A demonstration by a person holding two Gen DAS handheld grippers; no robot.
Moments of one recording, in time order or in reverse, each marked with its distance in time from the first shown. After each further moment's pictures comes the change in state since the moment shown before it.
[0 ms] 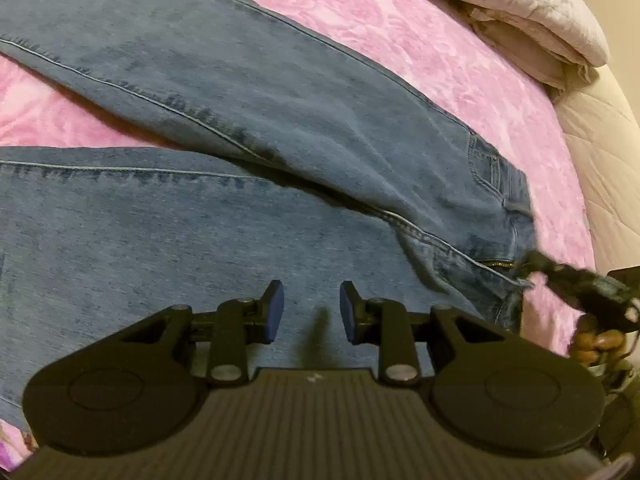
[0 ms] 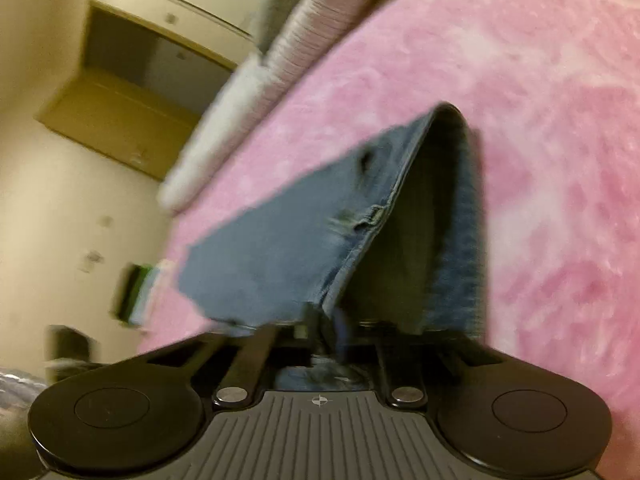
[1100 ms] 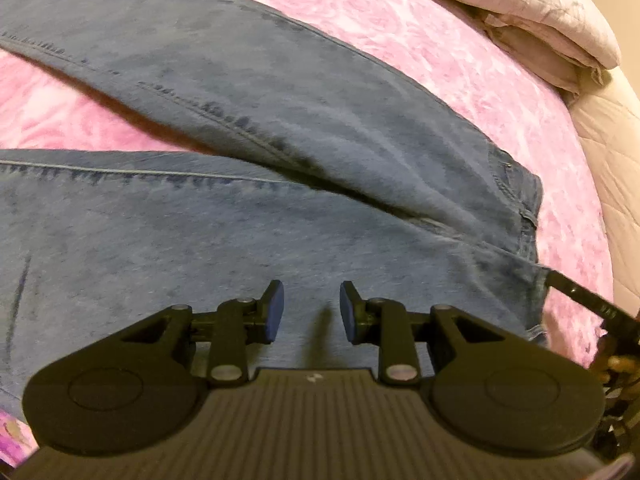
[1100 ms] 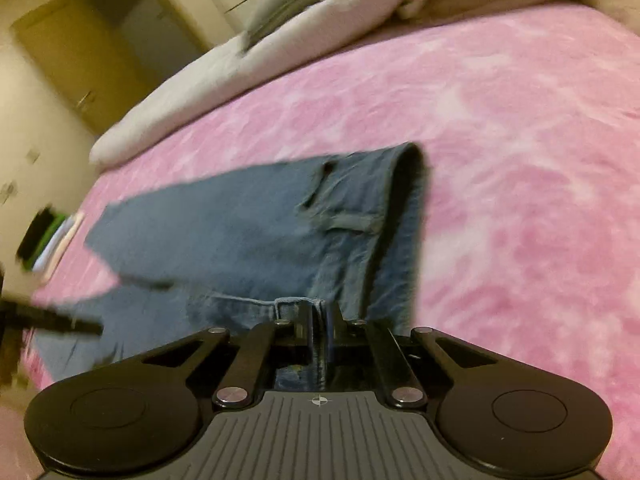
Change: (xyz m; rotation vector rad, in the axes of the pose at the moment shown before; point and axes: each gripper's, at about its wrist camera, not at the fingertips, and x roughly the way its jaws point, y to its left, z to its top) left arm -0.005 0.014 -0.007 -0.016 -0.036 0.083; right arm 0.003 0.042 -0.034 -0.276 -0.012 -0.395
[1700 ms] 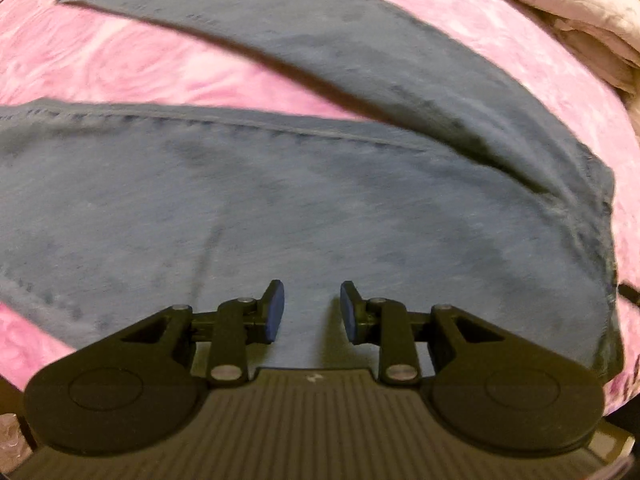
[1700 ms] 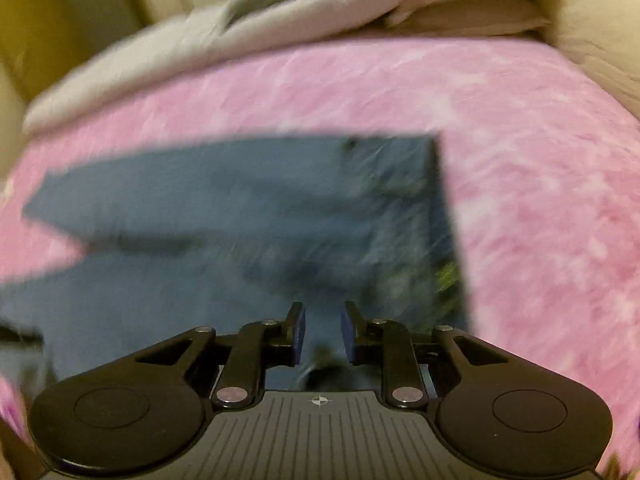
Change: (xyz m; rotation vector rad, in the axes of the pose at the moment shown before) left arm -0.046 0.117 -0.032 -0.033 0.013 0.171; right arm 0.002 0.145 -0.054 -0.103 0.036 -0.317
